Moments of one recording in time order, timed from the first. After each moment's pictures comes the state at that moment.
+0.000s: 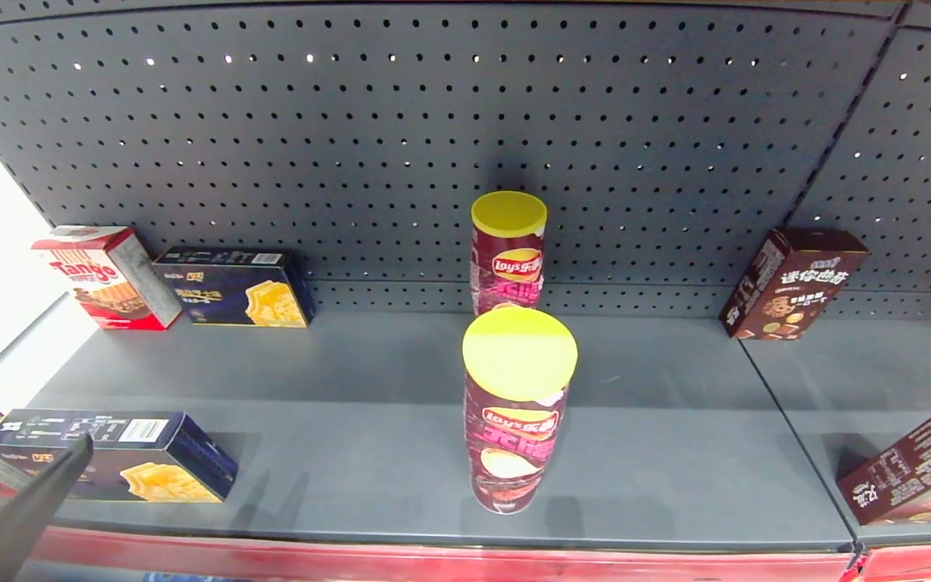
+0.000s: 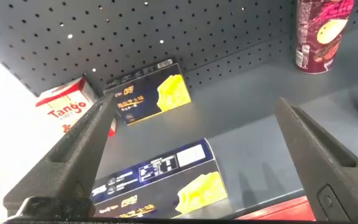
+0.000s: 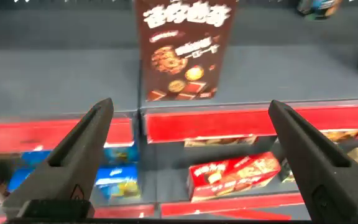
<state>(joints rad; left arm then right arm) -0.43 0.68 -0.26 -0.57 0.21 0.36 -0.02 0.02 -0.01 -0.06 -0.10 -0.01</state>
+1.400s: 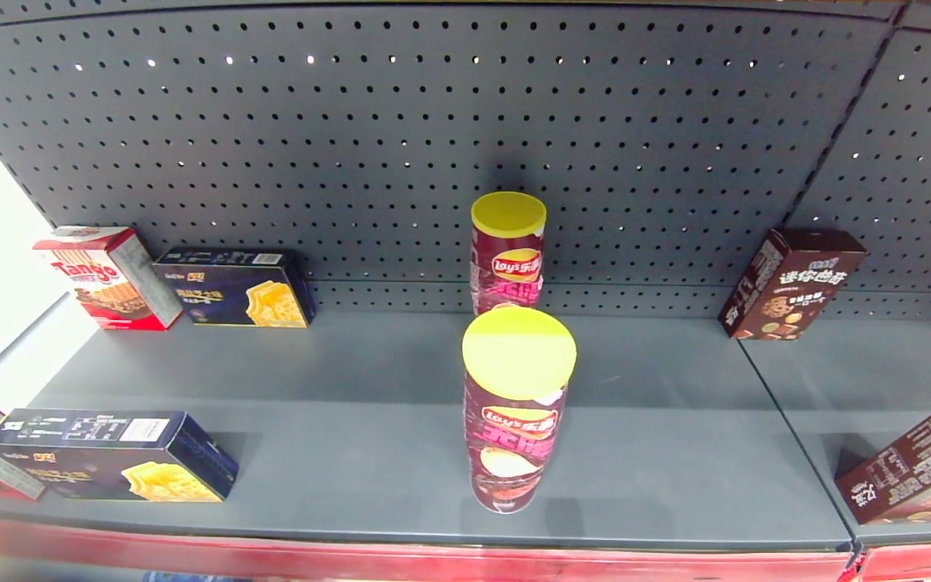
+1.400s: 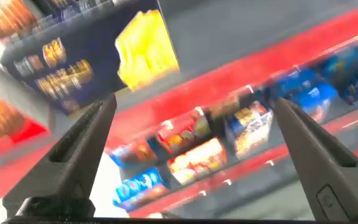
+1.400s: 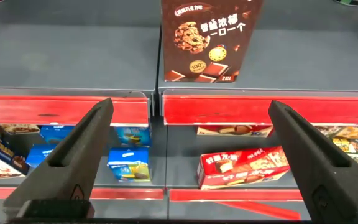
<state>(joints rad) -0.50 0.10 -0.02 -0.03 0.18 0.24 -0.02 0.00 0.00 0.01 -0.02 -0.01</state>
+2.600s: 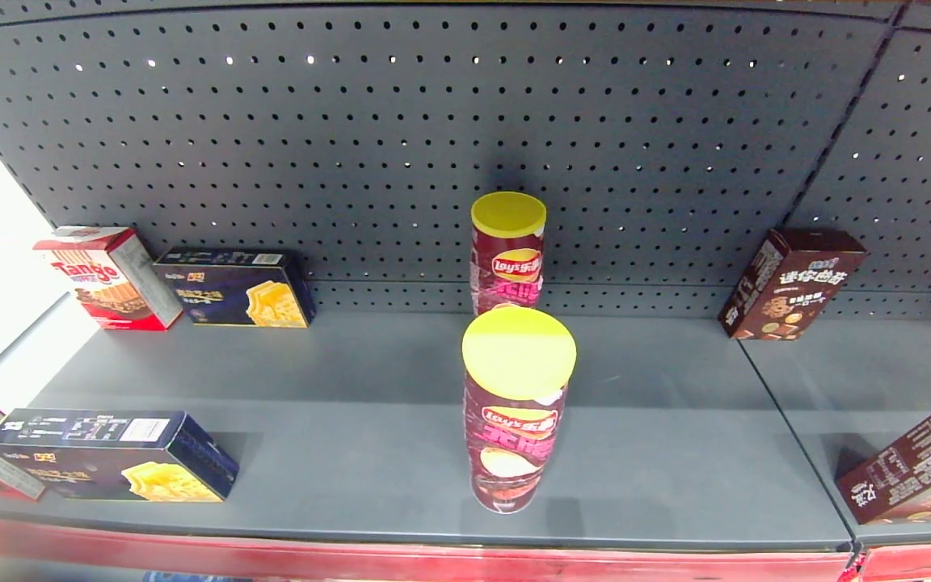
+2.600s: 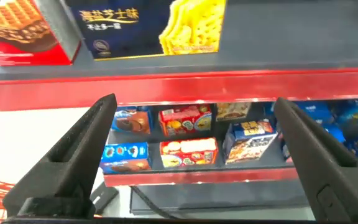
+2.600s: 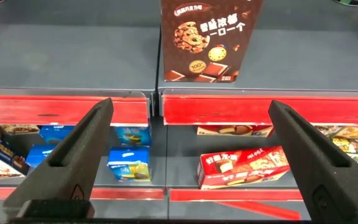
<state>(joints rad) -0.02 0.06 0.00 0.00 -0.02 0.01 -0.01 0.00 0.00 0.01 -0.02 -0.01</state>
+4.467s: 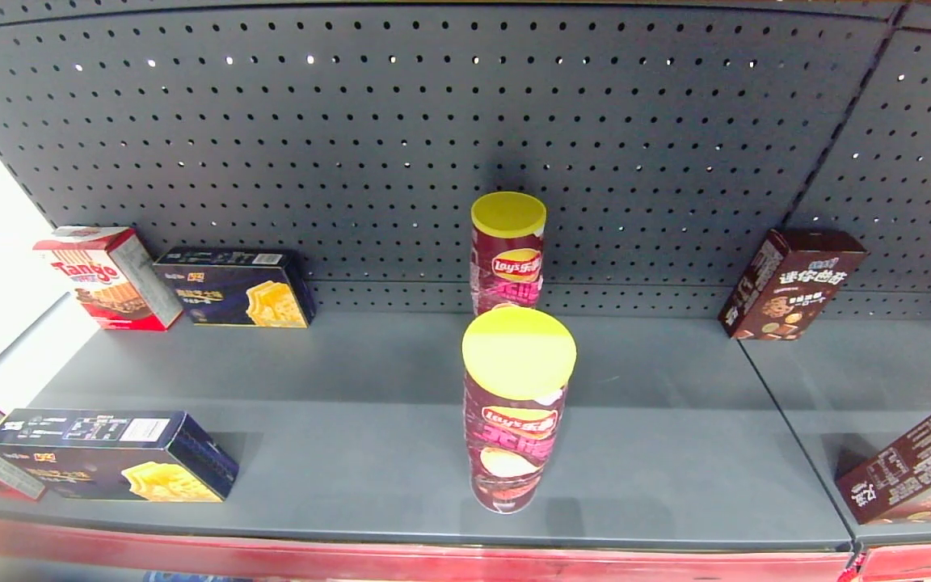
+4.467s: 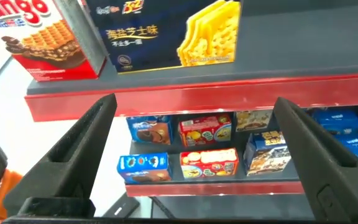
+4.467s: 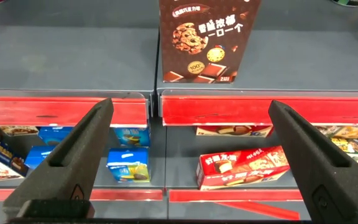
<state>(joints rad) 0.00 0.00 0.00 0.00 0.01 0.09 -0.02 0.00 0.00 0.00 -0.02 -0.01</state>
